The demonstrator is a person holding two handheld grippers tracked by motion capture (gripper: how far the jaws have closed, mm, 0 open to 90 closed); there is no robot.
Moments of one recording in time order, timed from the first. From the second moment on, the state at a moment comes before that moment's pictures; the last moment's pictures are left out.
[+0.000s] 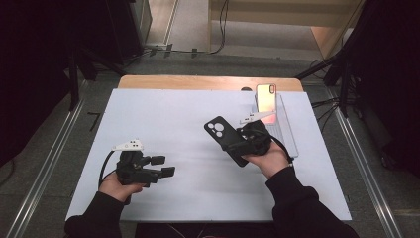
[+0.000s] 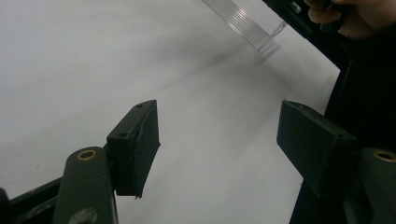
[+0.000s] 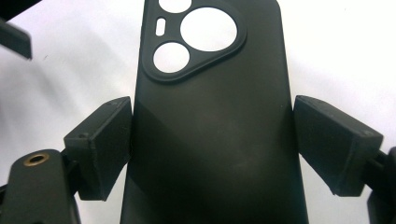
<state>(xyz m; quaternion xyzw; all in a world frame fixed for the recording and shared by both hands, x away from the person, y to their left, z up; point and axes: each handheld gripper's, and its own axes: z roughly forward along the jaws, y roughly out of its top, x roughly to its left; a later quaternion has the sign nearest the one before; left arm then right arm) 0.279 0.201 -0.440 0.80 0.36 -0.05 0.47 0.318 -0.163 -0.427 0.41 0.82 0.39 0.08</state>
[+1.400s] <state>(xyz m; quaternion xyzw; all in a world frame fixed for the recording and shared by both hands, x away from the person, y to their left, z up) 0.323 0.145 -0.410 0.77 0.46 -0.07 0.44 0.291 -0.131 -0.455 0.47 0.75 0.45 0.06</state>
